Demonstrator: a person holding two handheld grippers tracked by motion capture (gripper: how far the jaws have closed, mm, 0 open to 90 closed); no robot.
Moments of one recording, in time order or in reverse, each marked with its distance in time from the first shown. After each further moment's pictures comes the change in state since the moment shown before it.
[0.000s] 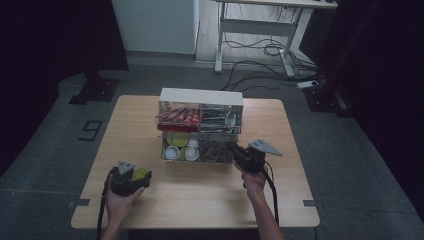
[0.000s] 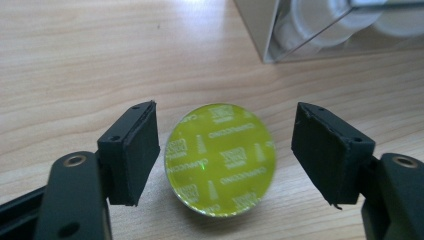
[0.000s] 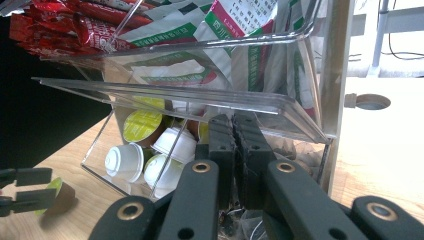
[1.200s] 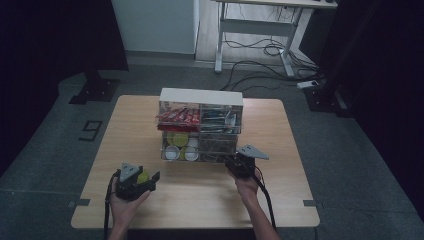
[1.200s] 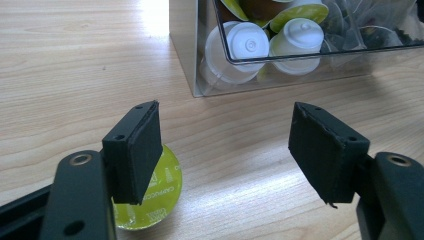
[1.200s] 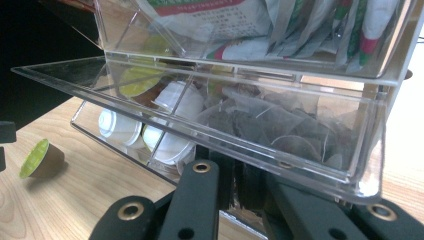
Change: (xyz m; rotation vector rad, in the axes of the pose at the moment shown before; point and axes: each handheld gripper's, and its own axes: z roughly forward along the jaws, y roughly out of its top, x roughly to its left) left arm -0.028 0.005 -0.023 -0.106 -0.128 0.012; right arm 0.014 -0.025 0.016 0.101 -0.013 -0.055
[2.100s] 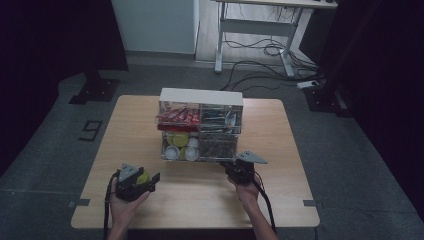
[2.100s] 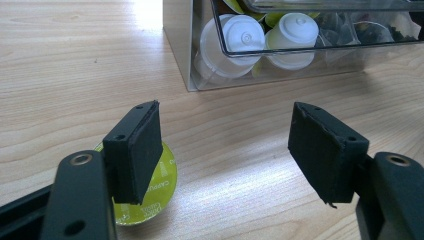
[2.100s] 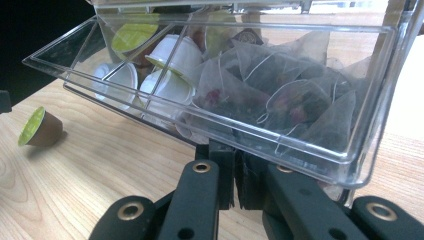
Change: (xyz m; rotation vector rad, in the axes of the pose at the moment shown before) left arm 0.002 -0.002 0.000 0.016 -0.026 -0.008; right arm -0.003 -0.023 0.001 0.085 0.011 0.025
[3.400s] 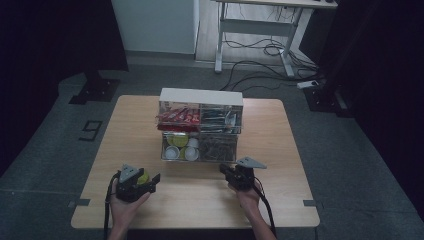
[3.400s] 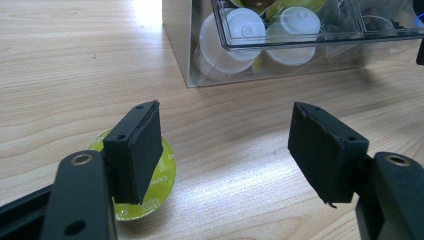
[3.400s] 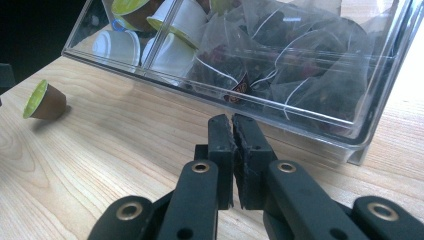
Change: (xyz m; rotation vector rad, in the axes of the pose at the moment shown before) left arm -0.001 -0.003 0.001 0.003 0.002 -0.001; right arm 0.001 -0.018 -0.003 0.061 0.015 0.013
